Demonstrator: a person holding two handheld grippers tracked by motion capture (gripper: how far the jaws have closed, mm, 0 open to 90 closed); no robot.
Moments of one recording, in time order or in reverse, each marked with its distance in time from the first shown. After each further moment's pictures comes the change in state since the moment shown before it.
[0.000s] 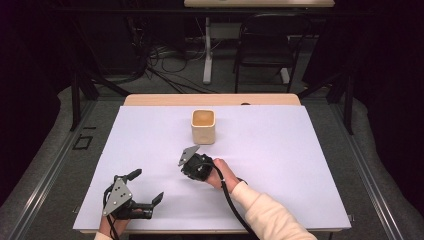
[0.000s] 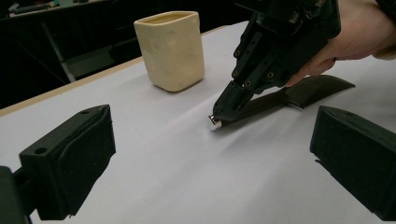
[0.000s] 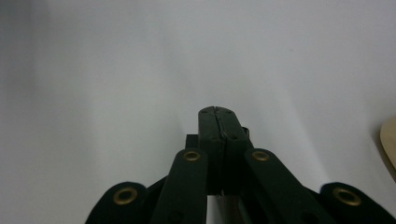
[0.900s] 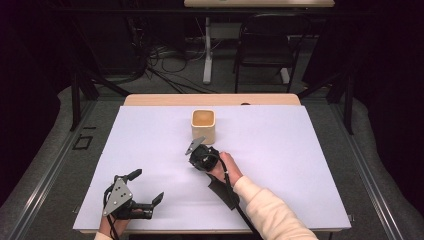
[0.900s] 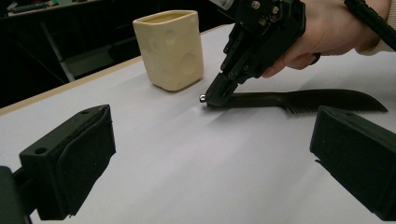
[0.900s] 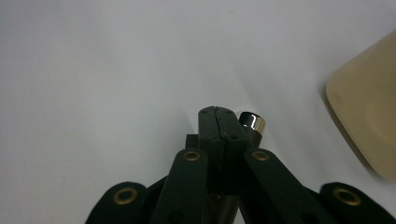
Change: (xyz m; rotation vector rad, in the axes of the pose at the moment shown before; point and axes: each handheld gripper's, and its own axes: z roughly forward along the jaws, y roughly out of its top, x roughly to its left) left arm 0.000 0.000 0.000 0.002 0.000 -0.002; right arm -0.033 -0.012 0.004 0.055 -0.082 0.102
